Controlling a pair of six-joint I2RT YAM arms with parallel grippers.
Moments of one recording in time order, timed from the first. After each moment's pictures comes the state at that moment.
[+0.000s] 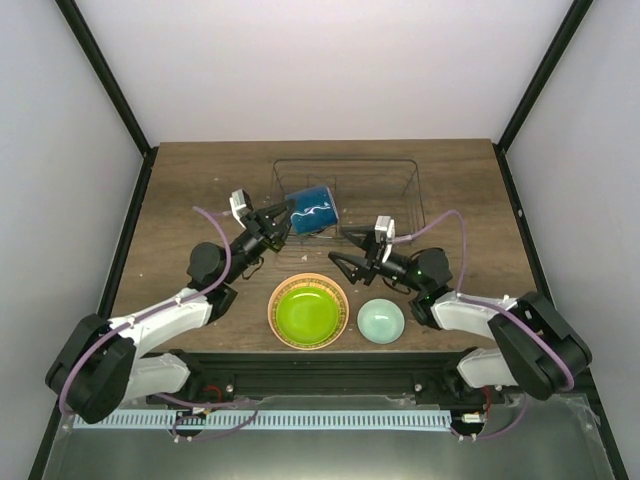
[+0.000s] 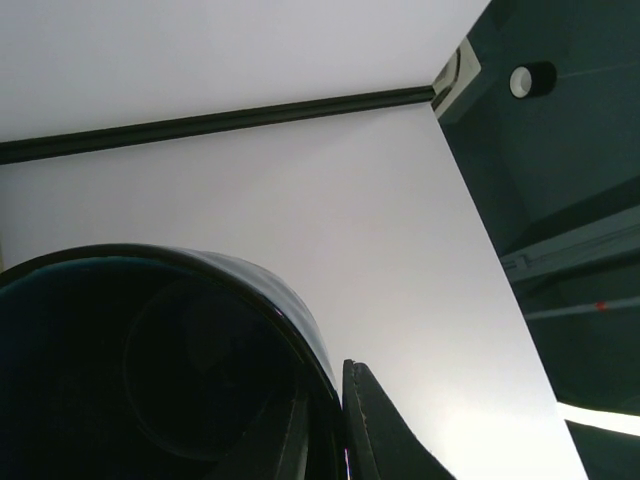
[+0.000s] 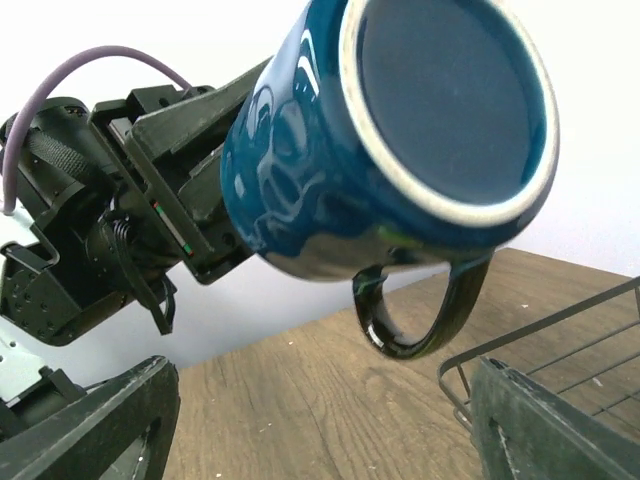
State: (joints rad) left arm -0.60 1.21 0.51 1.13 0.26 -1.61; right arm 0.57 1.31 0.35 1.24 -0.62 0.40
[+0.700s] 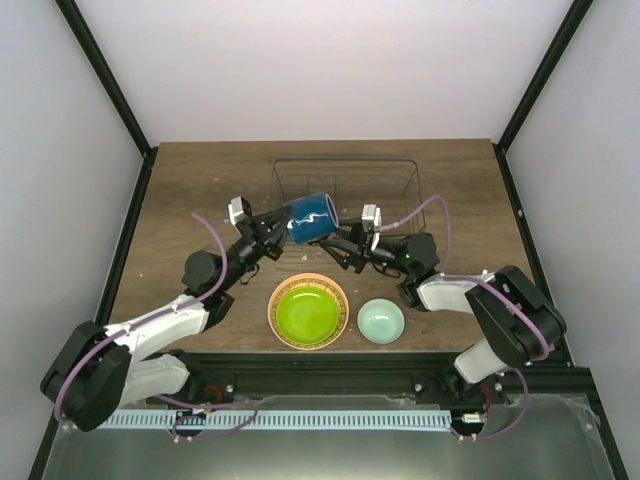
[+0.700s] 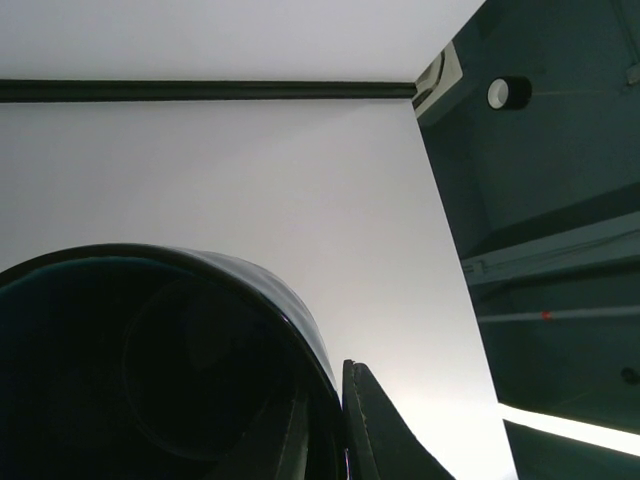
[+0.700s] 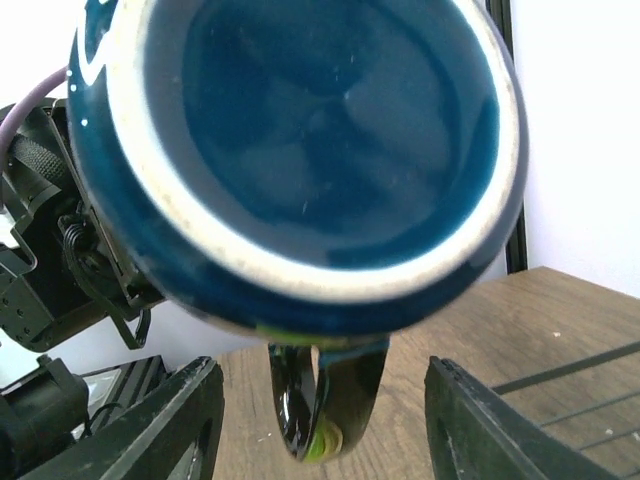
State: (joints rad) left arm -0.61 1.16 0.44 1.17 0.27 -1.75; right arm 0.55 1.51 0.49 1.34 -0.72 0.38
